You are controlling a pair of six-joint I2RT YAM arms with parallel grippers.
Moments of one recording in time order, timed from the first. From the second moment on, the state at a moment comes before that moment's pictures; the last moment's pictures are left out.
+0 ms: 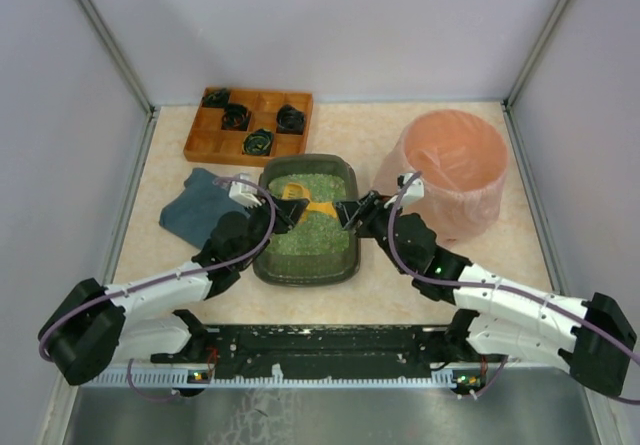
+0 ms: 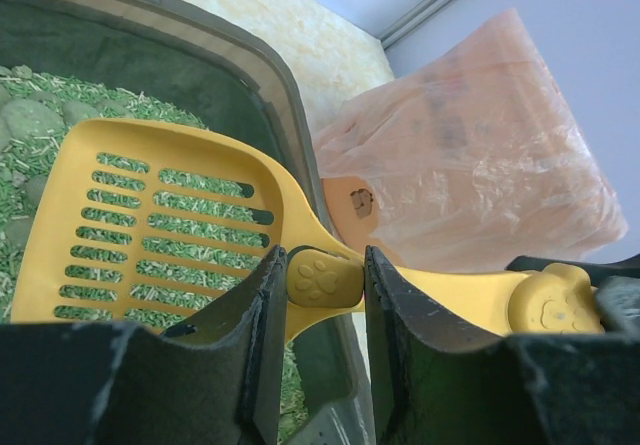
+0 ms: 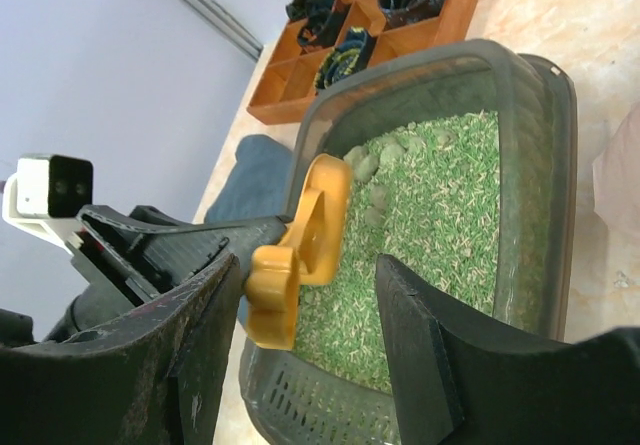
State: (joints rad) left arm -0.77 1.15 0.40 0.70 -0.23 -0.81; right arm 0.97 0.92 0.56 0.30 0.48 0.75
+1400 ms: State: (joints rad) left arm -0.77 1.28 0.40 0.70 -0.21 -0.97; right arm 1.02 1.24 0.71 0.13 0.55 0.97
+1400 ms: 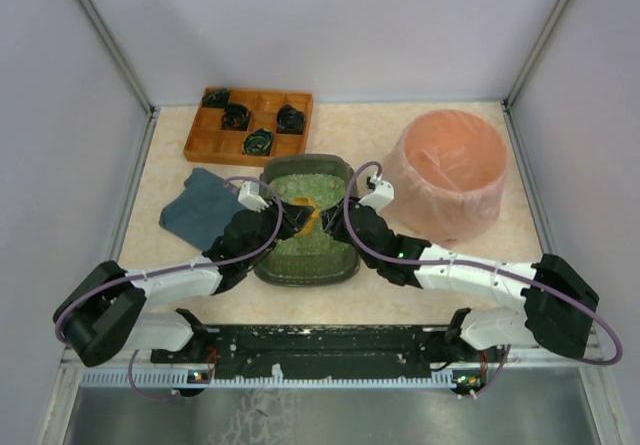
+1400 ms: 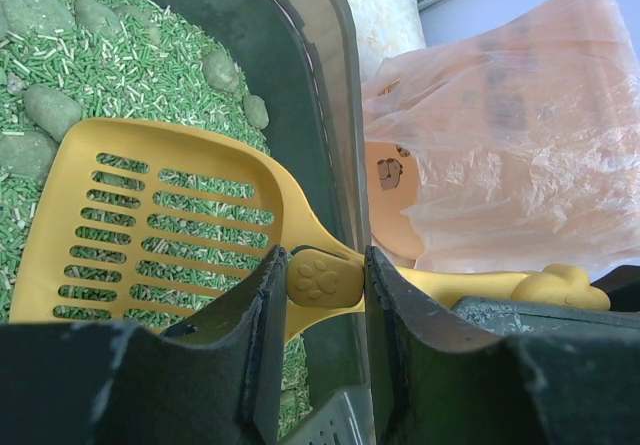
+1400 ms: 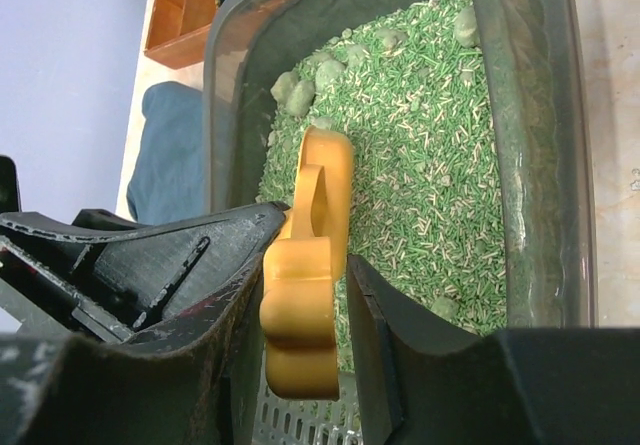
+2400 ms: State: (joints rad) left arm -0.77 1.27 0.41 0.70 -0.24 -0.94; right arm 1.02 1.28 0.72 0.22 0.62 0.98
